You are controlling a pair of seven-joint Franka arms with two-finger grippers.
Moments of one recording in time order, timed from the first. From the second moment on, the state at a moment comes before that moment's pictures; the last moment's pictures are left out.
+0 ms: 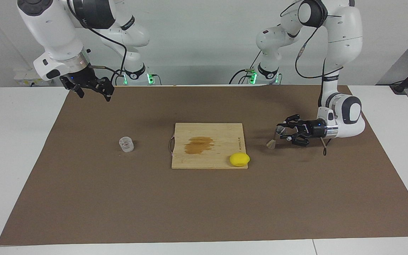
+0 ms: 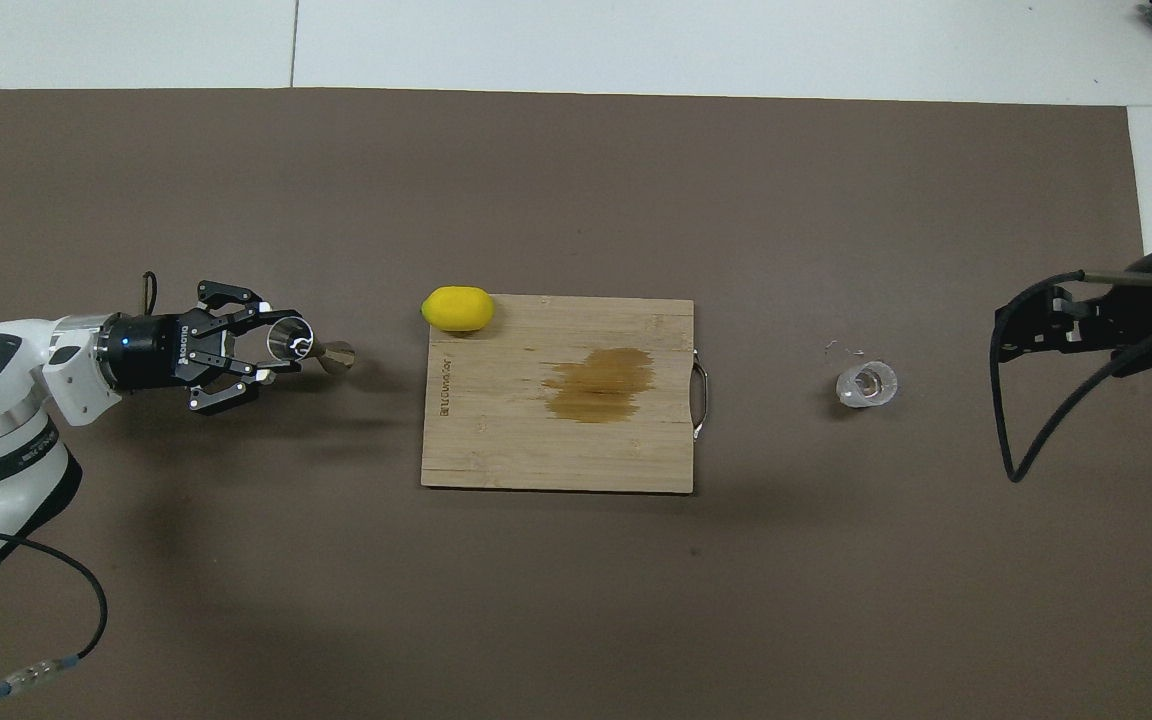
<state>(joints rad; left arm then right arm) 0.25 0.43 -0.05 -2.02 -1.43 1.41 2.34 -0.02 0.01 0.07 -1.60 -0.04 1.49 0.21</state>
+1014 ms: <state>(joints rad) -0.04 0.33 -0.05 -2.18 -1.68 1.61 2.33 -0.04 0.01 0.07 -1.60 -0.04 1.49 0.21</state>
